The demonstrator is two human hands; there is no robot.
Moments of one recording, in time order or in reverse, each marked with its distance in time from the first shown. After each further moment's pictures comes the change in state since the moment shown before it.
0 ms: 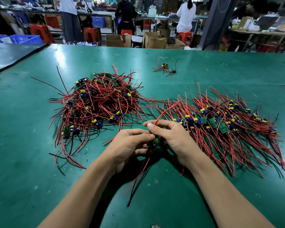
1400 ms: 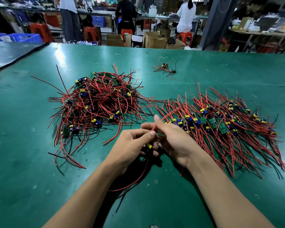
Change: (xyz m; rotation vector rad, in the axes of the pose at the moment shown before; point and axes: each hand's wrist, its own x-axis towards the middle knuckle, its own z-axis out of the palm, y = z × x) left_hand -0.002 -0.011 0.006 0.121 0.011 0.109; right_hand 0.004 -0.002 0.002 0.040 0.018 0.168
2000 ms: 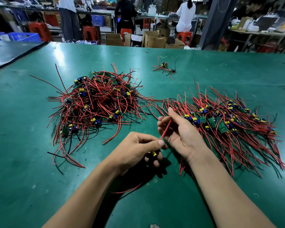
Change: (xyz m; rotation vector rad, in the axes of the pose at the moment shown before) left_hand -0.005 0.002 0.002 0.108 -0.215 -0.071; right_hand 0.009 -0.012 -0.012 0.444 0.198 -0.093
